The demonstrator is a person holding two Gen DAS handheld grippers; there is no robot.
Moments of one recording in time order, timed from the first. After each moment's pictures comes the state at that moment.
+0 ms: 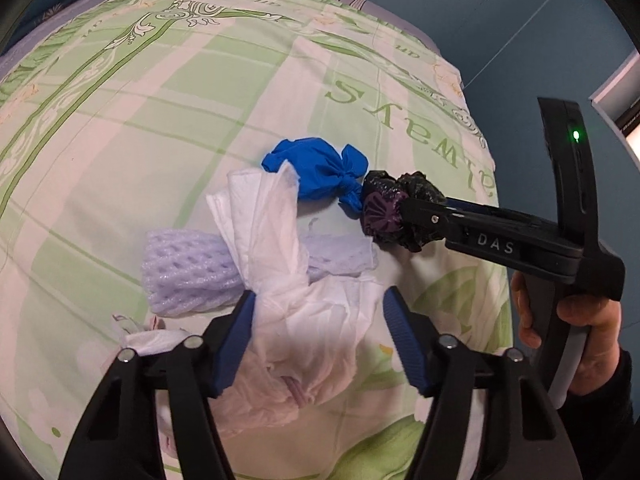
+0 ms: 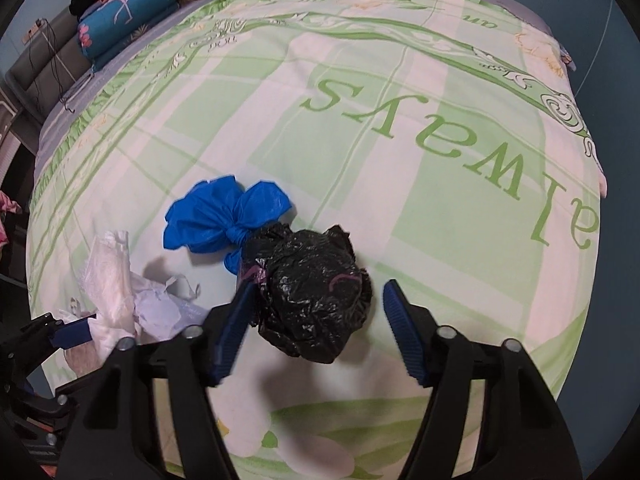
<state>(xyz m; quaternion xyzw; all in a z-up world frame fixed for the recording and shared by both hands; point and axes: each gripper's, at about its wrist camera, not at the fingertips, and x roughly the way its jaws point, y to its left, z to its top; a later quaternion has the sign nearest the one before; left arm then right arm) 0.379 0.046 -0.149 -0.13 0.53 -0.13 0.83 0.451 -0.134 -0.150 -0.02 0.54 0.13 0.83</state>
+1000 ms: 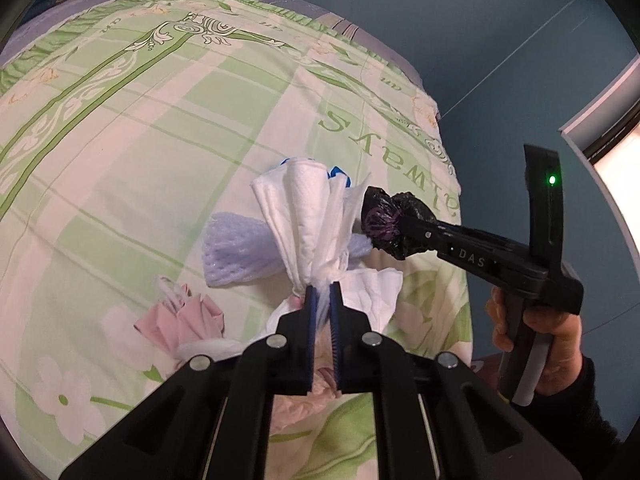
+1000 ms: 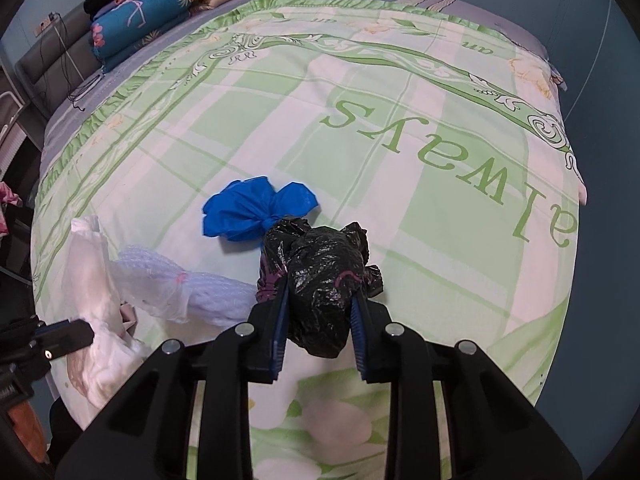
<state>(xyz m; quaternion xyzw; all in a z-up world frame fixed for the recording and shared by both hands) 0.338 0.091 -0.114 -0.20 0.49 -0.16 0.83 0.414 -0.124 -0.118 -0.03 0.51 0.13 0.85</state>
